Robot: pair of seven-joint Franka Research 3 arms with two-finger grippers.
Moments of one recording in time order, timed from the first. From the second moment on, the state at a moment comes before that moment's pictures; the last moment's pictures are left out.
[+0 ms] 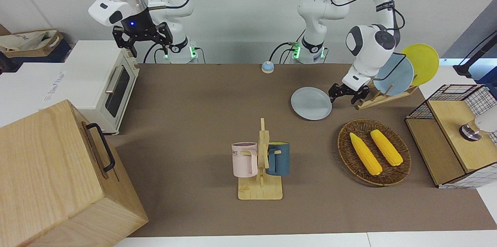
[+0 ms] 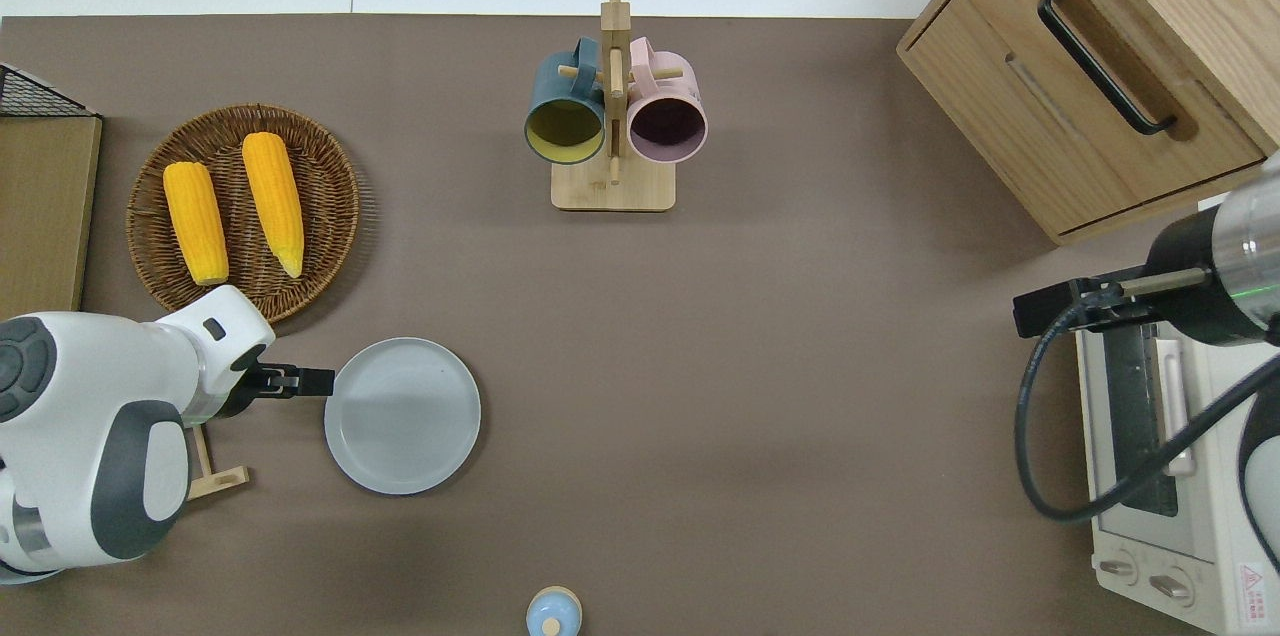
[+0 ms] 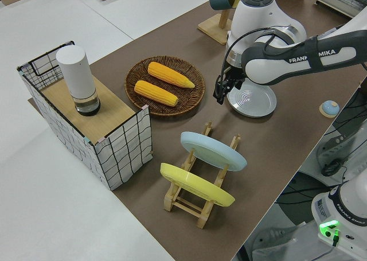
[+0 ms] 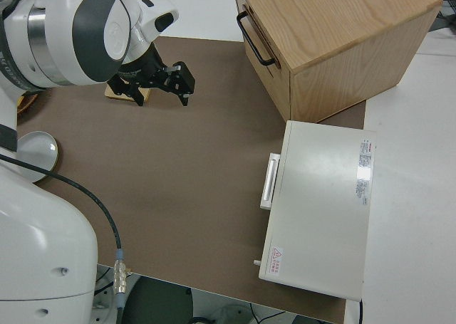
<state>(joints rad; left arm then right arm) -0.15 -0.08 0.16 -2.36 -0.07 2.28 0.14 0.03 0.00 0.09 -1.47 0.00 1.41 0.03</state>
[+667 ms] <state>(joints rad) -0.18 -0.09 0.17 -2.52 -0.11 2.49 0.12 0.03 0.00 0.09 -1.47 0.00 1.41 0.03</state>
